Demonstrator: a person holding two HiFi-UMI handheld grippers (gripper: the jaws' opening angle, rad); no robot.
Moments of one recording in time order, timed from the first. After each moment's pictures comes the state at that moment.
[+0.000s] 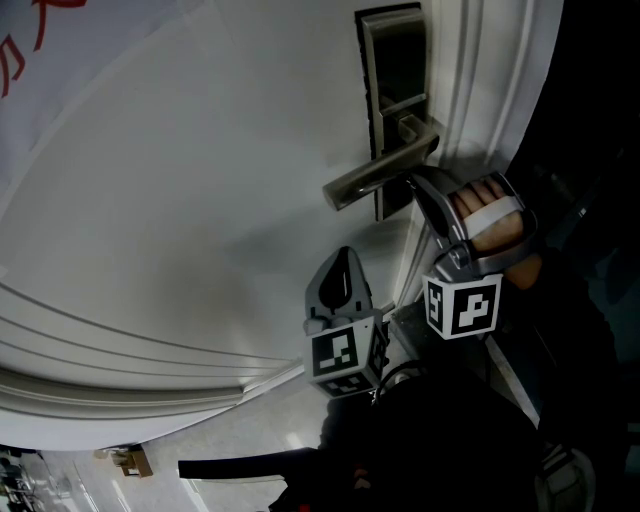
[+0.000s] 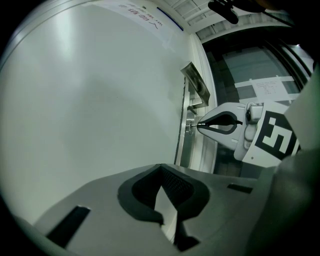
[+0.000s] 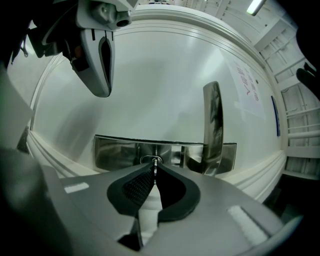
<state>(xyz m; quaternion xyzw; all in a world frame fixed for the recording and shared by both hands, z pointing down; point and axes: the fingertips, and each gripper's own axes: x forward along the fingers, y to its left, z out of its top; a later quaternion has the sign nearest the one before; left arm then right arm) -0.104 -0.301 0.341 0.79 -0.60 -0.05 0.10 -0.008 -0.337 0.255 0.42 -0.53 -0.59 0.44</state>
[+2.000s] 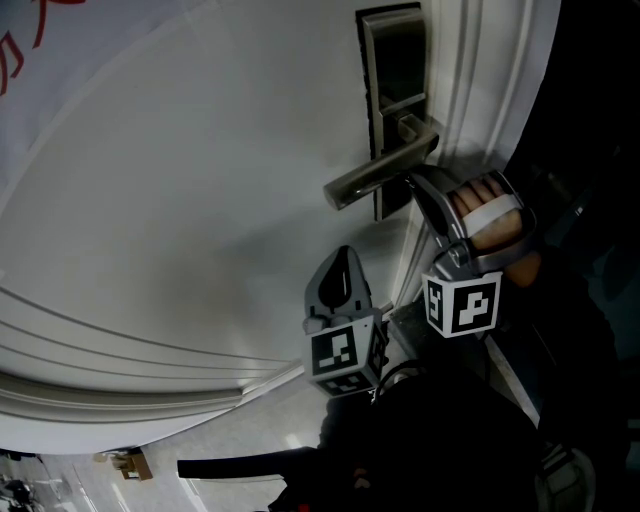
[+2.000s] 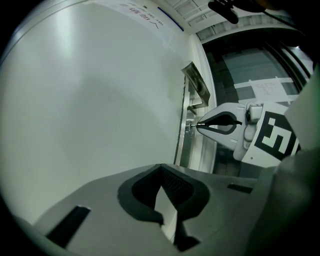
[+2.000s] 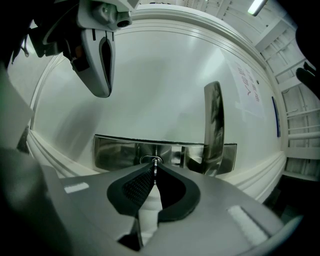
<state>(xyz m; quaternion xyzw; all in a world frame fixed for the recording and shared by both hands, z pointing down) -0.103 -0.302 0.339 0.80 -0.59 -0.05 0.10 -0.009 -0.337 0.254 0.42 -0.53 -0.59 0.44</state>
